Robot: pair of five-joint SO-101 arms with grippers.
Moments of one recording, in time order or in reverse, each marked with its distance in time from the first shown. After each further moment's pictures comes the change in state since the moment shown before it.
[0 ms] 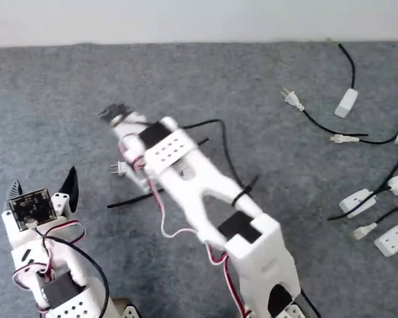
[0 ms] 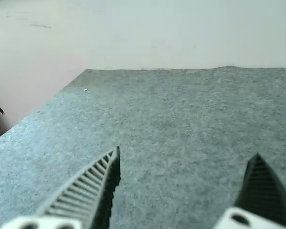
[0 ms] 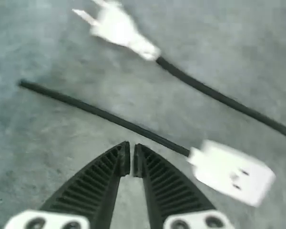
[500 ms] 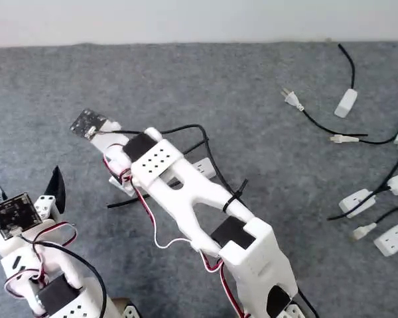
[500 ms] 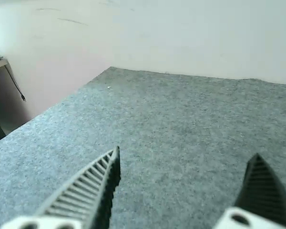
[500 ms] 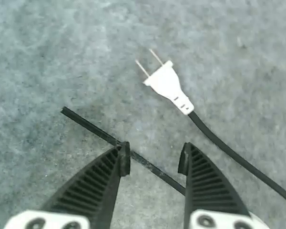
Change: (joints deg) left arm -5.1 0.0 -5.6 5.5 3.7; right arm -3.7 0.4 0.0 -8.4 6.6
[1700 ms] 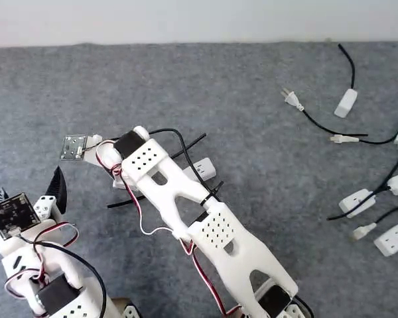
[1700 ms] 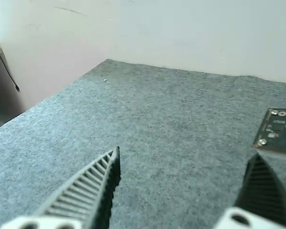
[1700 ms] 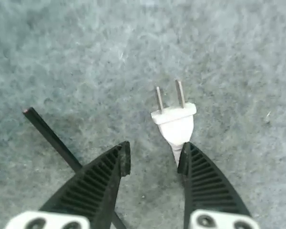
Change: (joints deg) left arm 0.1 0.0 0.0 0.6 1.1; right arm 1.2 33.9 -42.9 13.3 26.5
